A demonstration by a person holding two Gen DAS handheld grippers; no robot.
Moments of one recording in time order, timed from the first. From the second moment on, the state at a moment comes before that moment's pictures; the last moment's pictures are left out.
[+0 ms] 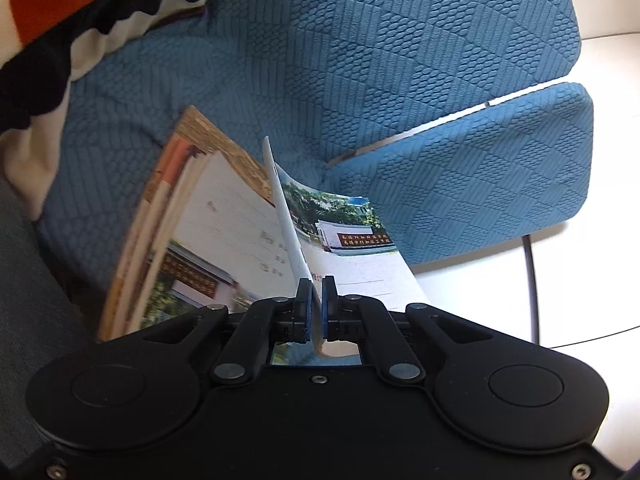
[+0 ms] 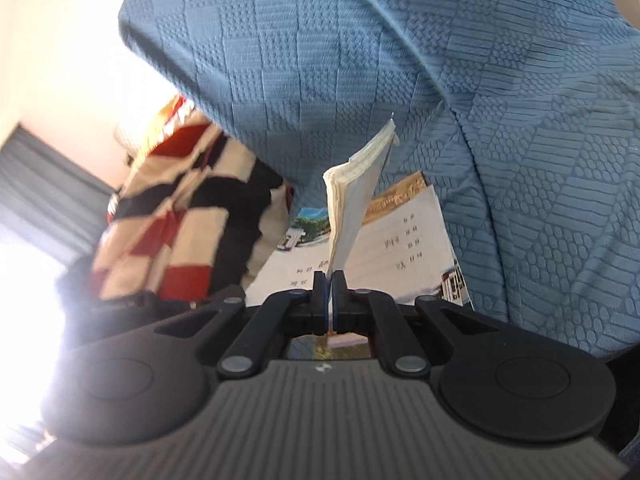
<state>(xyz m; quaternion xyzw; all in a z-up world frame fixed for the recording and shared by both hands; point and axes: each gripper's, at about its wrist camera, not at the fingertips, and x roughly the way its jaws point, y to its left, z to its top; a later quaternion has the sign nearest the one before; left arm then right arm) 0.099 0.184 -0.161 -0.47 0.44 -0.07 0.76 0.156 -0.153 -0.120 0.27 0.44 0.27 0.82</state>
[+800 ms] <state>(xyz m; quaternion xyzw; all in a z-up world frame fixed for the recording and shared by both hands) 0.078 0.180 -0.196 -0.38 0.48 0.00 0.79 0.144 -0.136 -0.191 0.27 0.54 0.25 0.76</state>
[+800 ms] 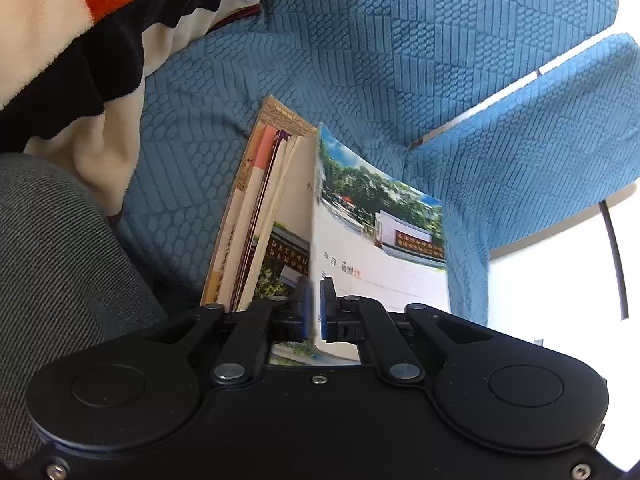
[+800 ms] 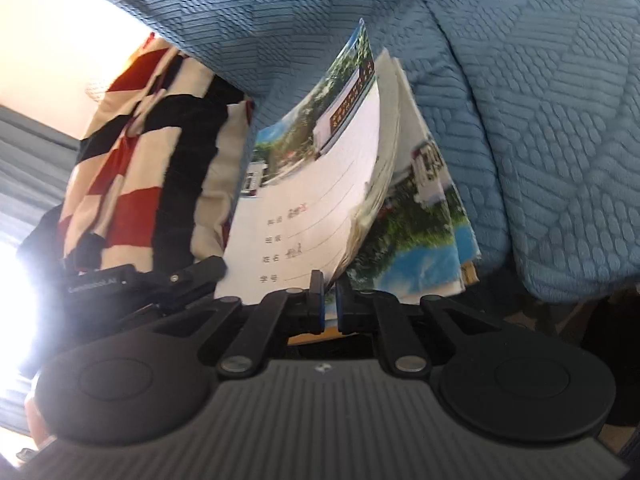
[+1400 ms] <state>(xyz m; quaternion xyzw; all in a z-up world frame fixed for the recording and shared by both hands) 0.051 0.155 -0.110 -0.25 0.44 0.00 0.86 0.123 -0.158 -0.103 0.15 0.48 0.24 0.83</state>
